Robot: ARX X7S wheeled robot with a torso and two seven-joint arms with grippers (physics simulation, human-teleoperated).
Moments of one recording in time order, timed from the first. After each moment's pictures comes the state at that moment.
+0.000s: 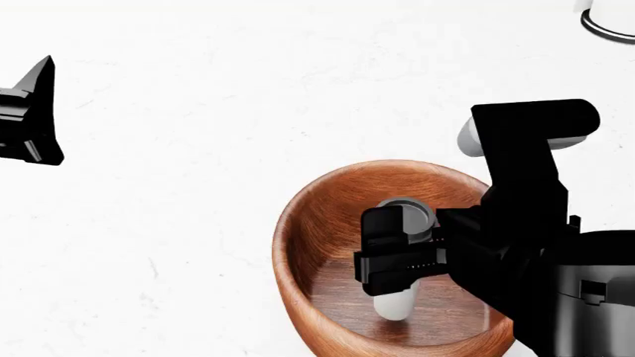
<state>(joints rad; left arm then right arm) -0.90 -0.68 0.22 0.37 -1.07 -0.84 -0.47 1.02 0.59 -0.16 -0.08 1.66 1.42 0.74</state>
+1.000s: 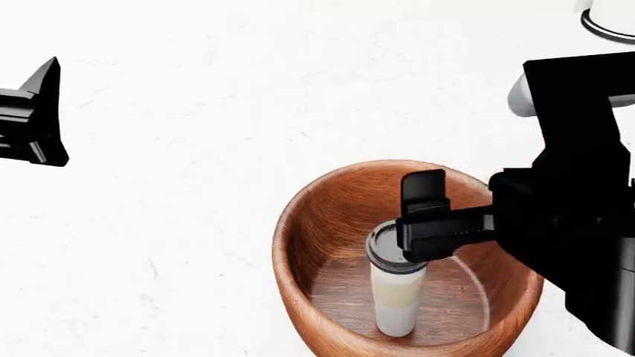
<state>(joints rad) -0.90 -0.68 0.23 0.36 -1.08 -0.84 -0.48 1.12 0.69 -0.21 -0.08 1.67 1.41 0.73</state>
